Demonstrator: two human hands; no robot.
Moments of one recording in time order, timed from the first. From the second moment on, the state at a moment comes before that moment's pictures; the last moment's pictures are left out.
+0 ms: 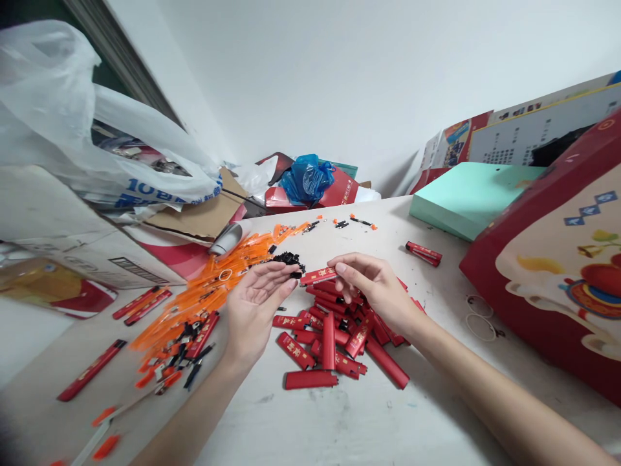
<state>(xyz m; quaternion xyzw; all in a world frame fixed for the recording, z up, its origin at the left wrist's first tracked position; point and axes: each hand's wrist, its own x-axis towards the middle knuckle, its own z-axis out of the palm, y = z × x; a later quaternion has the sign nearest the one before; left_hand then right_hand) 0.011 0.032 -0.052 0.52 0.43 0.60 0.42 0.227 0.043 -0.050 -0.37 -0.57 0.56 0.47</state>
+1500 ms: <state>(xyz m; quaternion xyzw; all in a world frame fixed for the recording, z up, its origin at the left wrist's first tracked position) 0.016 0.030 -0.050 0.50 0.44 0.63 0.40 0.223 0.033 -0.044 -0.39 -0.63 0.53 0.41</state>
